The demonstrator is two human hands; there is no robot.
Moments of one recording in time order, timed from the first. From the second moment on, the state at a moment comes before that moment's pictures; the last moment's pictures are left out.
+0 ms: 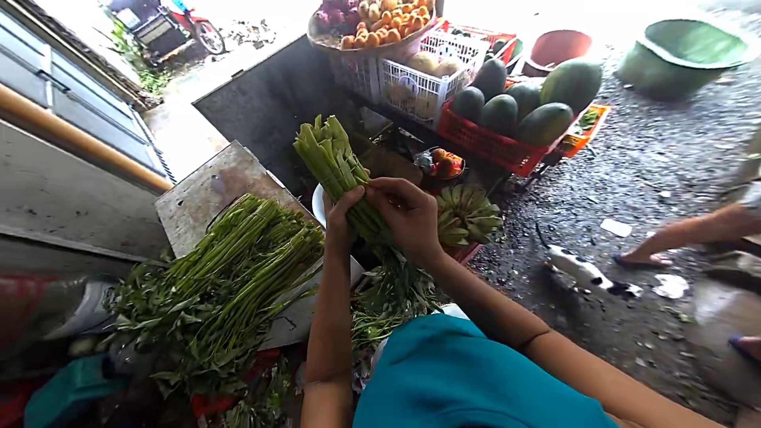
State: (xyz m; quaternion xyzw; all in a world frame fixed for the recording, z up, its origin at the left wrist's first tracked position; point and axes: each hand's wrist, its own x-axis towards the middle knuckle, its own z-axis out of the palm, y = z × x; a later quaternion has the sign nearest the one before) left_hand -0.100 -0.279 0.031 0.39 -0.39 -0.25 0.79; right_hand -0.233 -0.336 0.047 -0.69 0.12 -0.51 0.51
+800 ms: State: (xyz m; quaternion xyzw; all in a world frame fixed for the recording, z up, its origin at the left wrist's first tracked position) left_hand -0.109 -0.249 0.045 0.51 -0.44 -0.21 0.71; right_hand -0.226 -0.351 0.076 -0.67 0.07 -0.47 0.57
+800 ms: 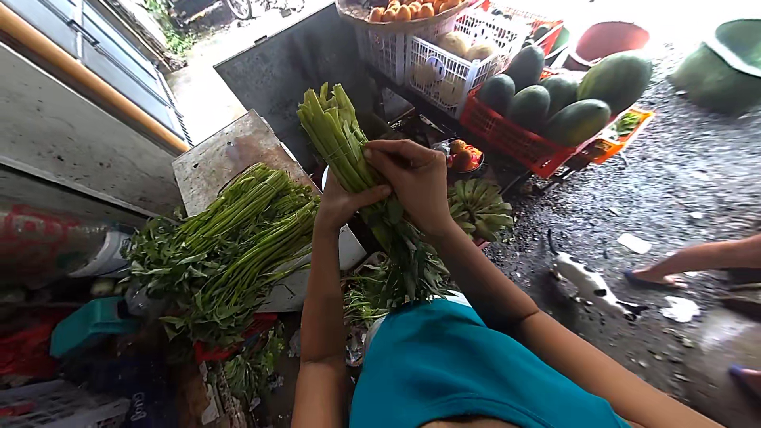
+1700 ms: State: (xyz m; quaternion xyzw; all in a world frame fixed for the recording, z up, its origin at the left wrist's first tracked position) left_hand -0.113 -0.226 0.044 0.51 -0.23 -0.13 0.81; right_hand -0.225 -0.381 0.102 -0.91 -0.33 -0.18 0.17
